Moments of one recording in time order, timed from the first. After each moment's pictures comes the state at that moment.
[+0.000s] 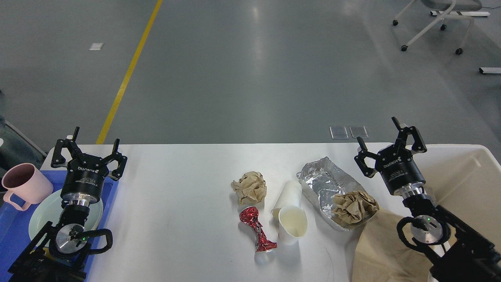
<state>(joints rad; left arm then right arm) -0.28 0.16 -1.45 -0.78 0.24 -0.52 -0.31 0.41 -0.40 0.84 0.86 -0.20 0.51 0.45</state>
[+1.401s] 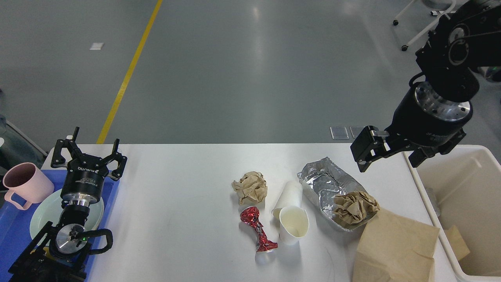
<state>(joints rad) -0.28 0.16 -1.45 -0.78 0.24 -0.52 -0.31 2.55 -0.24 -1.36 1.68 -0.08 0.80 -0.08</state>
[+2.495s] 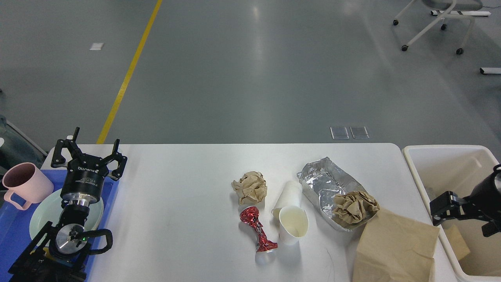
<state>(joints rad) -0.28 0.16 -1.44 -0.78 0.24 -0.52 -0.31 1.92 -0.72 -1.43 1.56 -0.37 0.42 -0.08</state>
